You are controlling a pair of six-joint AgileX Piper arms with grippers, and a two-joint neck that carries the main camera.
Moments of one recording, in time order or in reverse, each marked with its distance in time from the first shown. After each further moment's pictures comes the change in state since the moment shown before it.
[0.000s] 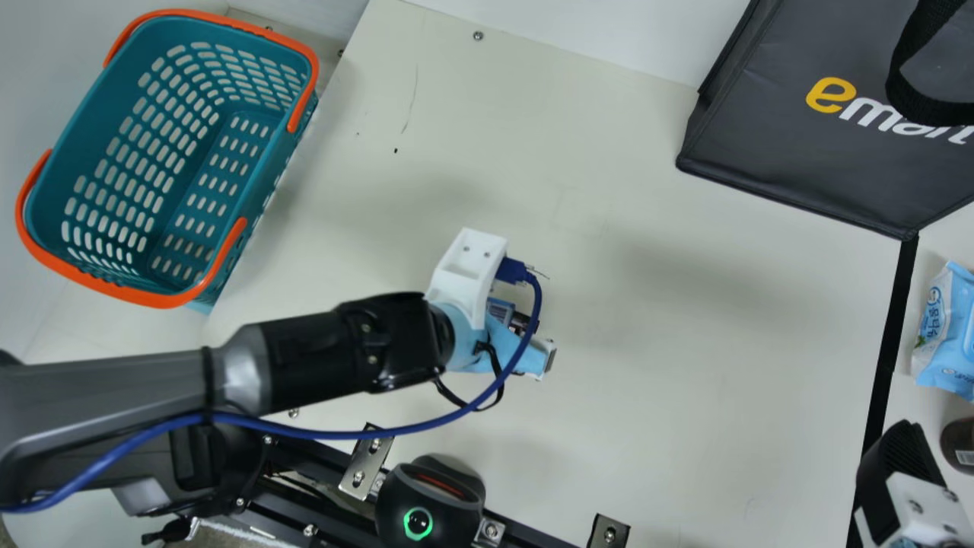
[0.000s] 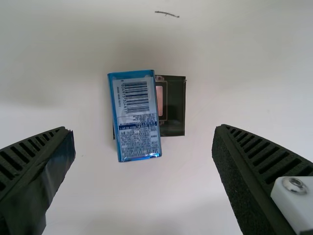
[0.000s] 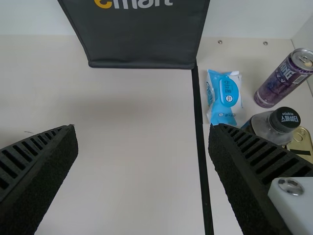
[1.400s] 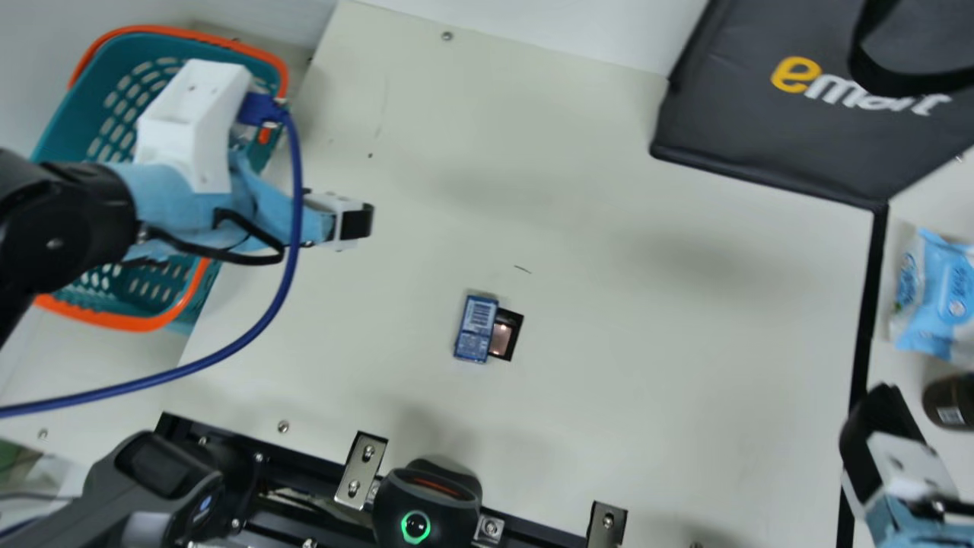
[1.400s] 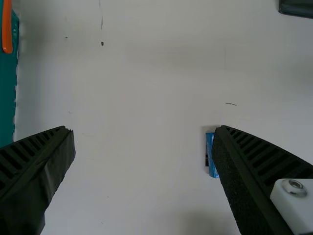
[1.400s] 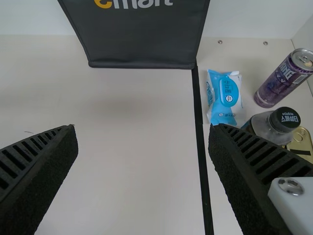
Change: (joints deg) left arm 38.3 -21.3 -8.9 -12.4 18.2 41.0; right arm 0.0 0.0 0.0 0.0 0.0 0.0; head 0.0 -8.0
